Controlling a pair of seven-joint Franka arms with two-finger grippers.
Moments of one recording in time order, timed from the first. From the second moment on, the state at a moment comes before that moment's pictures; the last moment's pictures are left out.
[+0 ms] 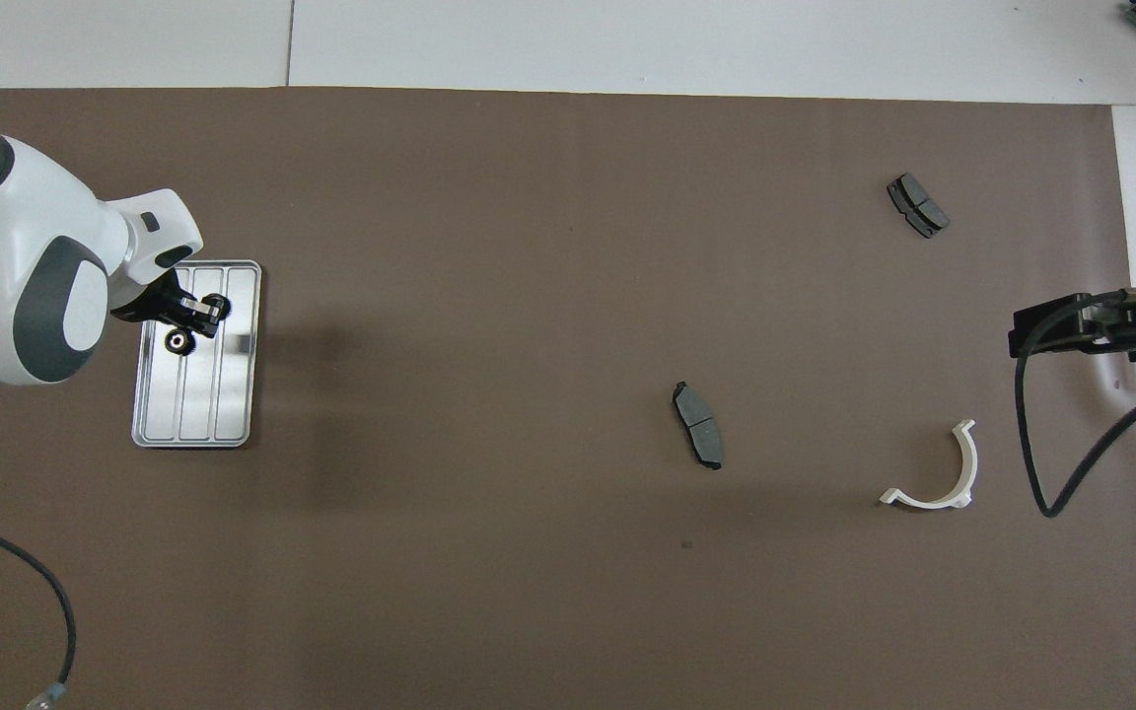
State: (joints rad) left arm 0.02 0.31 -0.04 -1.84 0.03 2.03 0.28; right arm 0.06 -0.06 -0.03 -1.61 -0.03 1.53 0.09
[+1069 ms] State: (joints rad) left arm 0.04 0.20 -0.05 -1.94 0.02 2.05 0.31; right arm 0.06 -0.06 -0.03 -1.61 -0.03 1.53 0.09
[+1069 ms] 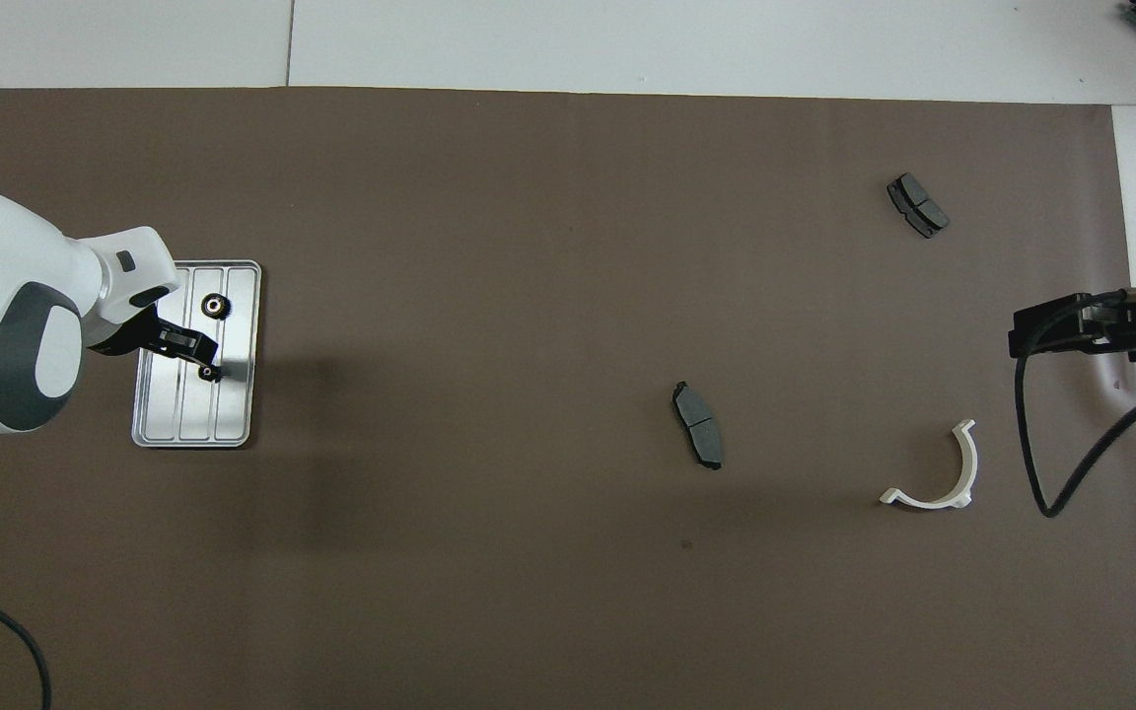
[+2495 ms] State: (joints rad) left arm 0.01 0.01 -0.12 -1.41 0.00 1.35 0.12; right arm 0.06 -0.06 -0.03 -1.61 -0.03 1.53 0.09
